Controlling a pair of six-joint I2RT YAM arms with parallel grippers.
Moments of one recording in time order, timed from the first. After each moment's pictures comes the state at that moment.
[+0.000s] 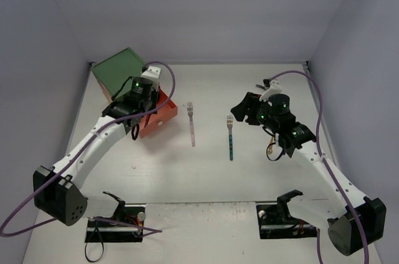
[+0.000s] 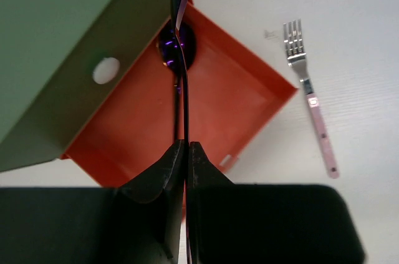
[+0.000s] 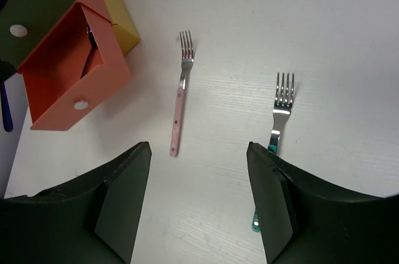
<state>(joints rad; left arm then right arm) -0.46 1.31 1.19 -0.52 -0.27 -0.10 0.38 1.03 0.84 -0.22 -0.11 0.52</state>
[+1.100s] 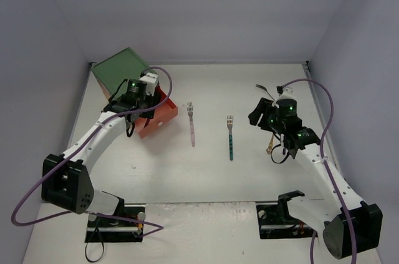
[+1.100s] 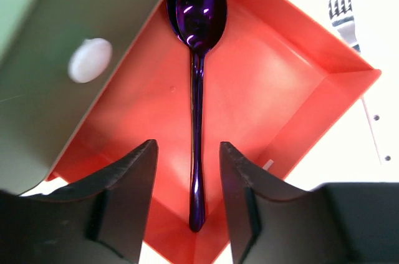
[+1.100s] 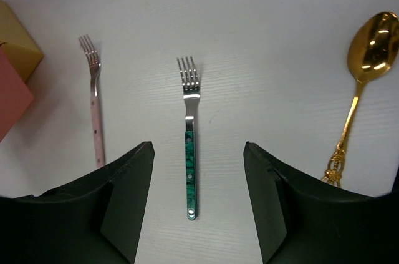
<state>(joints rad) -0.32 1.40 1.12 -0.48 -0.14 0.01 0.24 1.01 0.76 -0.32 0.00 0.49</state>
